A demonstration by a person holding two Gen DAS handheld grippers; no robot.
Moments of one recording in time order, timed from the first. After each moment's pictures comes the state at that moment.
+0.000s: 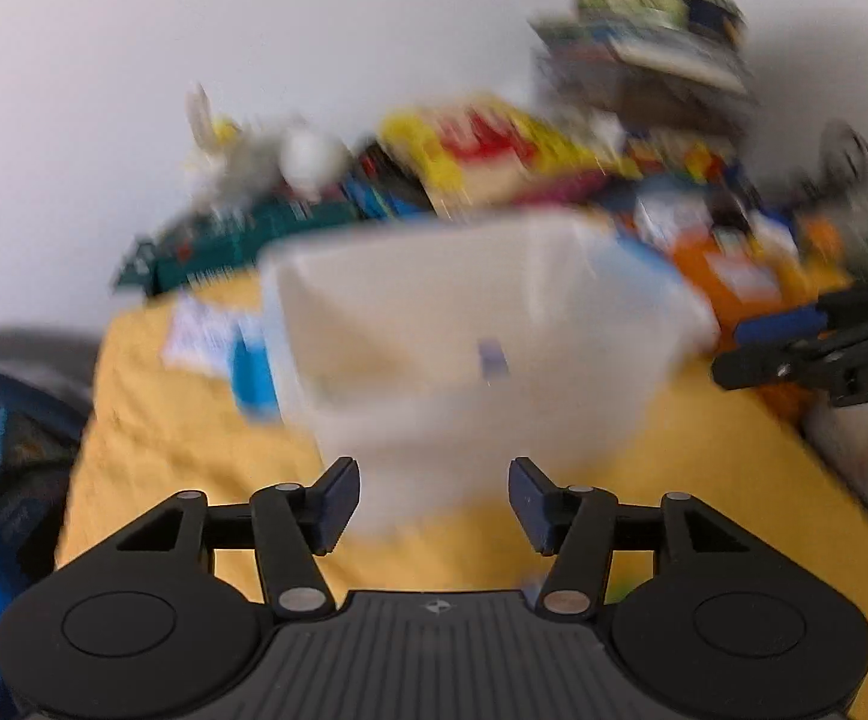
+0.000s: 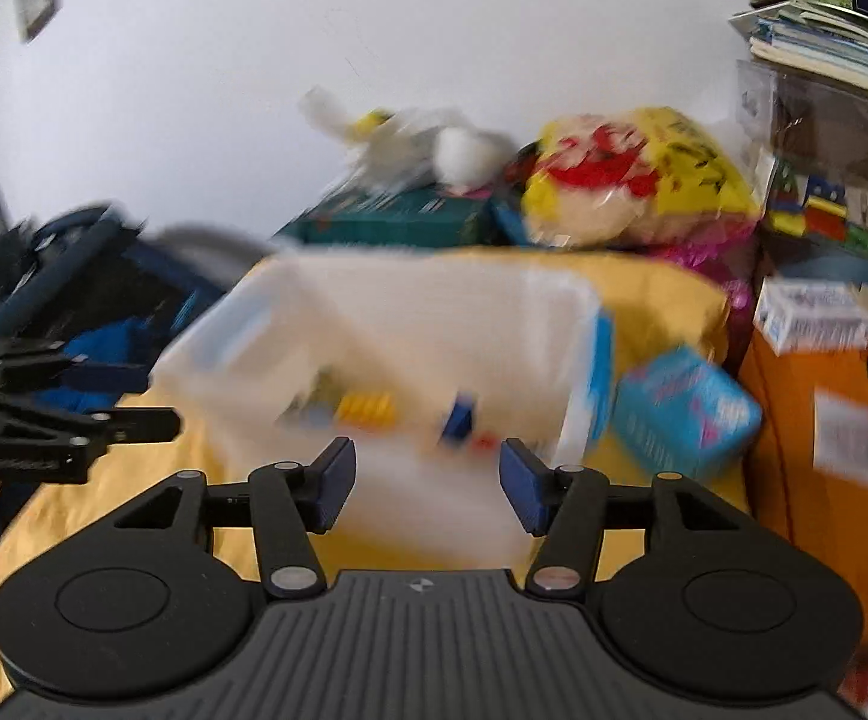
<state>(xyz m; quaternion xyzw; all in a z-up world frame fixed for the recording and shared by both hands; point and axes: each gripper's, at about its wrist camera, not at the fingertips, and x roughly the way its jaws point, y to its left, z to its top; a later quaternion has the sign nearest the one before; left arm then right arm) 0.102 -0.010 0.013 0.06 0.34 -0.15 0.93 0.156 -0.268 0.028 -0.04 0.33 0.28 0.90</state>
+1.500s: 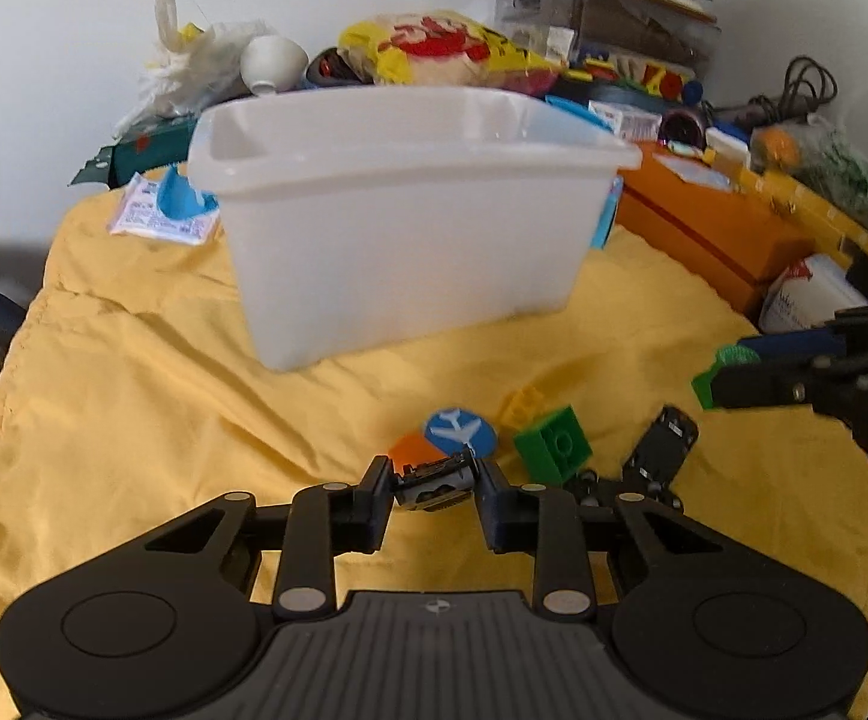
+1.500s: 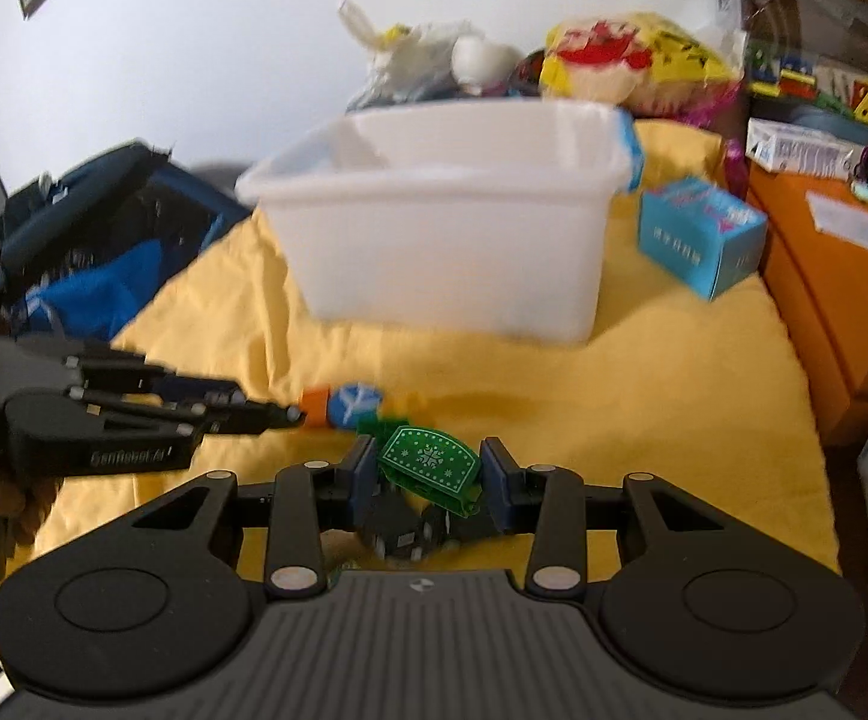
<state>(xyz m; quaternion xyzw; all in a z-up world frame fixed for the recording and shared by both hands) 0.063 -0.023 -0.036 0.03 0.38 -0.17 0.91 0.069 -0.264 -0.021 -0.01 0.37 0.26 0.89</state>
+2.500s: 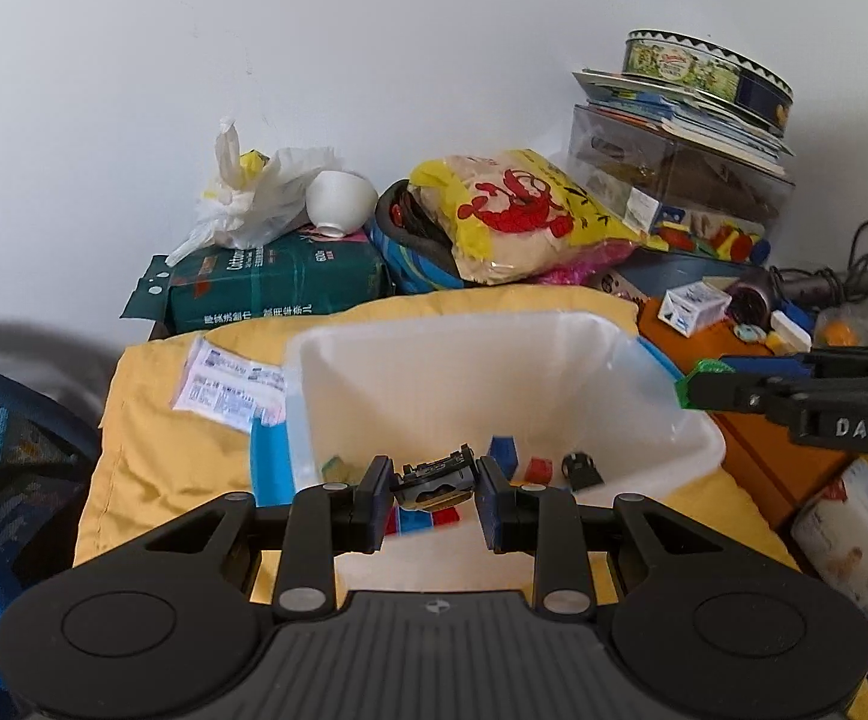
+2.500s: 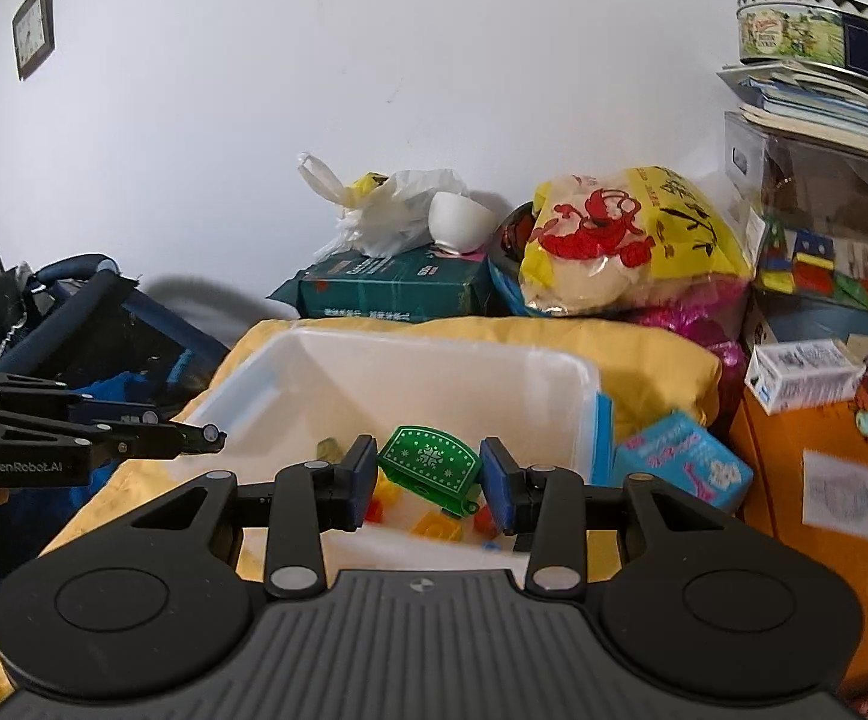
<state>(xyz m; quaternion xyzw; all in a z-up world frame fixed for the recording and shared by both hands) 0.160 -0.007 0.073 0.00 0.32 -0.13 0.94 0.188 -0.249 0.058 -0.02 0.28 0.26 0.92</state>
